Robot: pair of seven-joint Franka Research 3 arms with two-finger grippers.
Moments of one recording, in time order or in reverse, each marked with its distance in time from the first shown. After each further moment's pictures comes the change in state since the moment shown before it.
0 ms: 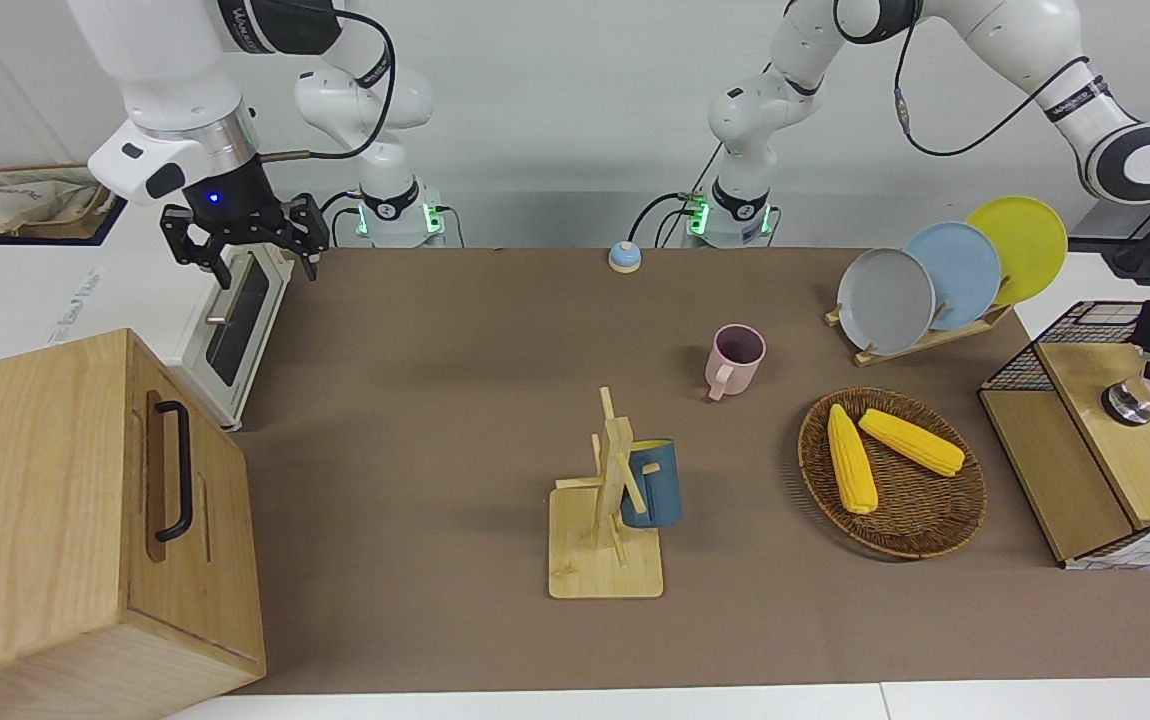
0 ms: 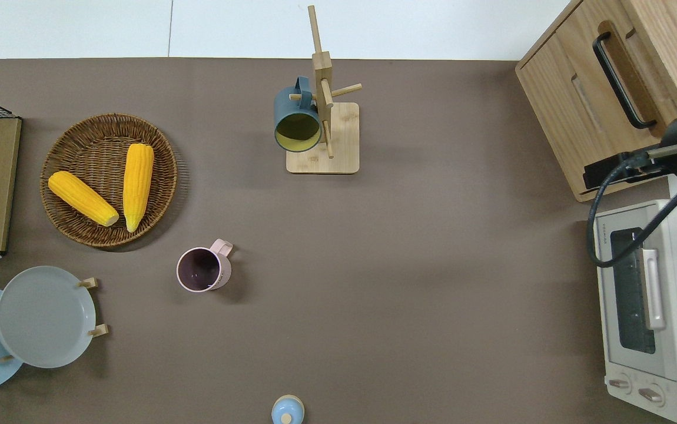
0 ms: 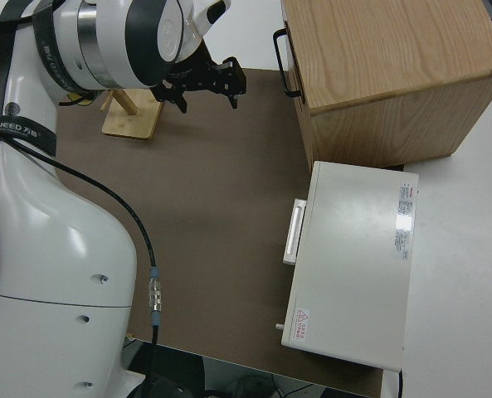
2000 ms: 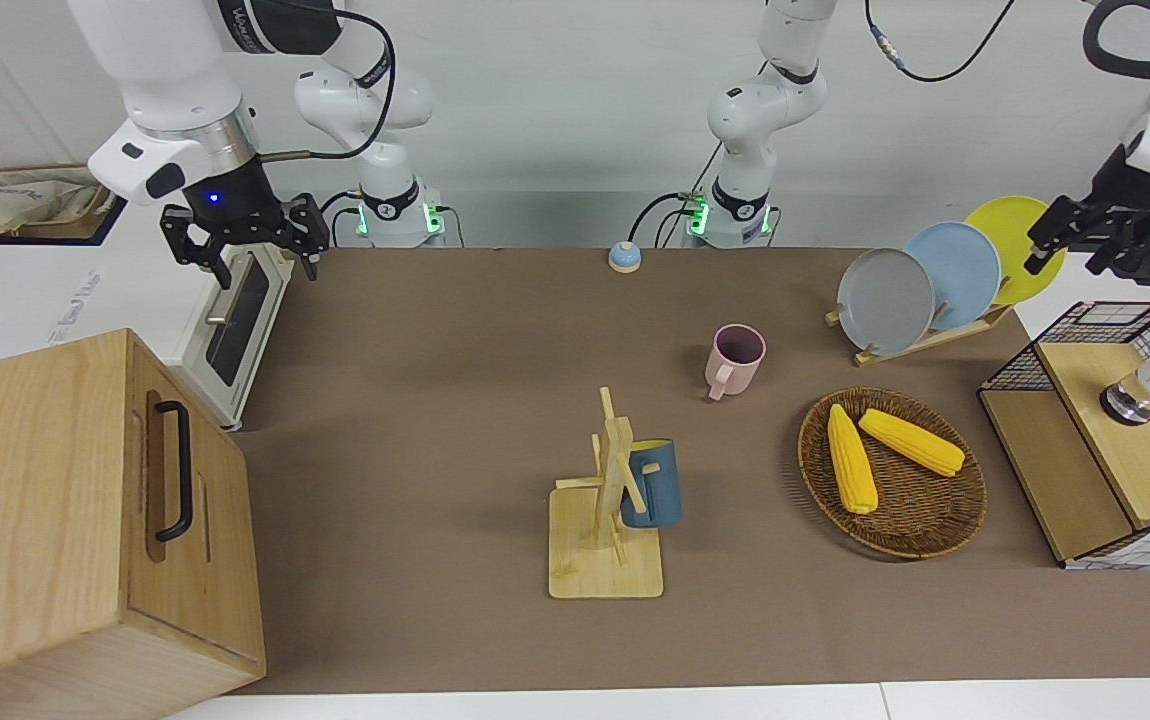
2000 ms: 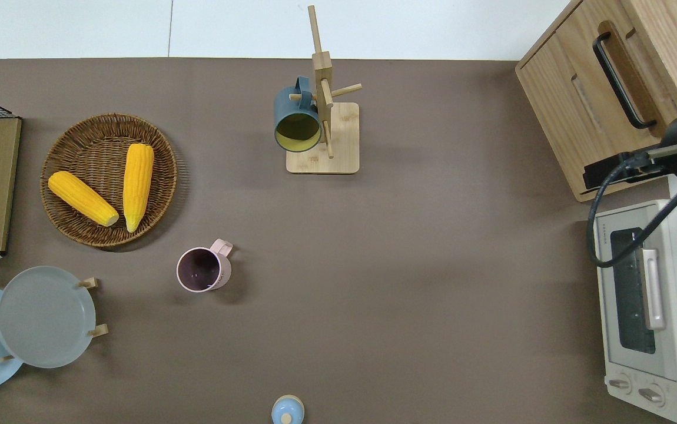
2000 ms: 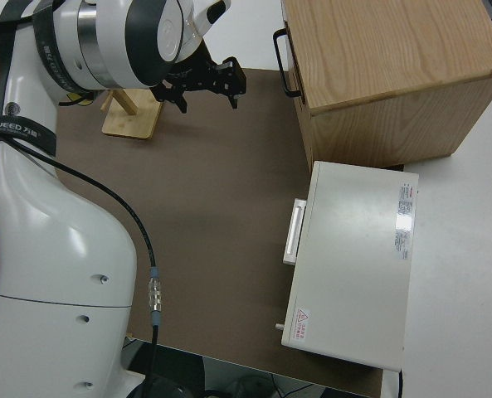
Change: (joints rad) left arm -0.026 -0.257 -0.163 0.050 0.492 -0.733 -0.513; right arm 0.000 0.000 0.000 0.000 0.000 0.000 0.000
